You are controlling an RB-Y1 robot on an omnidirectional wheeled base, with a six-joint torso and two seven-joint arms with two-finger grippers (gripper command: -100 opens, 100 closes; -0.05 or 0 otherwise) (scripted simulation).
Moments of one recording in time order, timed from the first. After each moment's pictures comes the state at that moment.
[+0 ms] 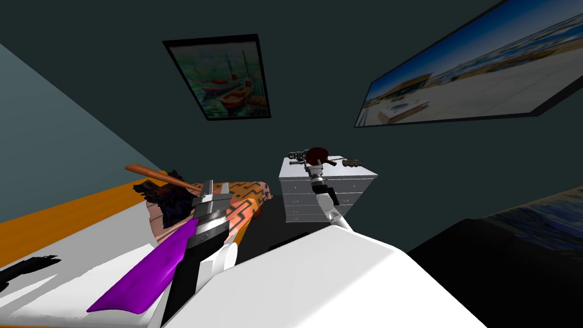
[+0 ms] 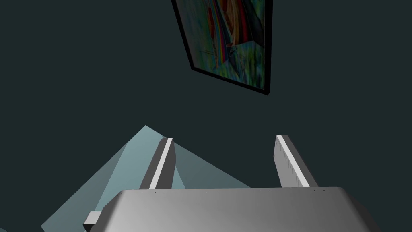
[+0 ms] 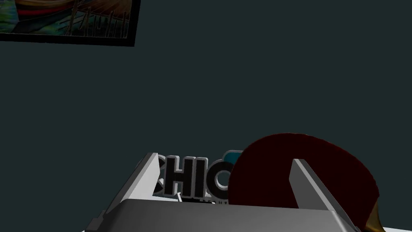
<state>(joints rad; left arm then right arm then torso) 0.49 -0.01 -0.02 -2.32 0.01 -0.35 0.13 0.15 -0.18 0.17 -2.14 -1.22 -0.38 -0.27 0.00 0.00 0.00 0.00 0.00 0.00</state>
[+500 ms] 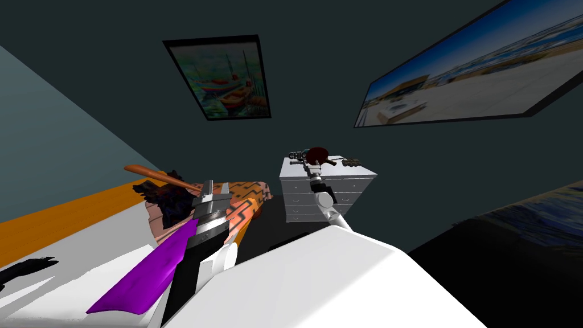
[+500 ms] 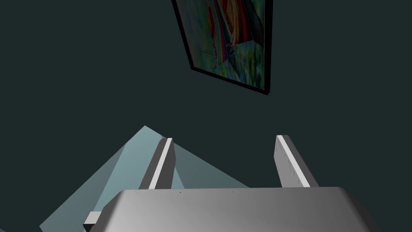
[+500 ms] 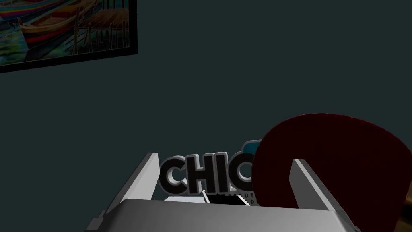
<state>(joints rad) 0.49 -0.01 -0.02 -2.32 0.01 -0.35 0.13 0.12 -0.19 0.18 -2.13 -1.37 -0.38 -0.30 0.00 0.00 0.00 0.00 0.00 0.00</state>
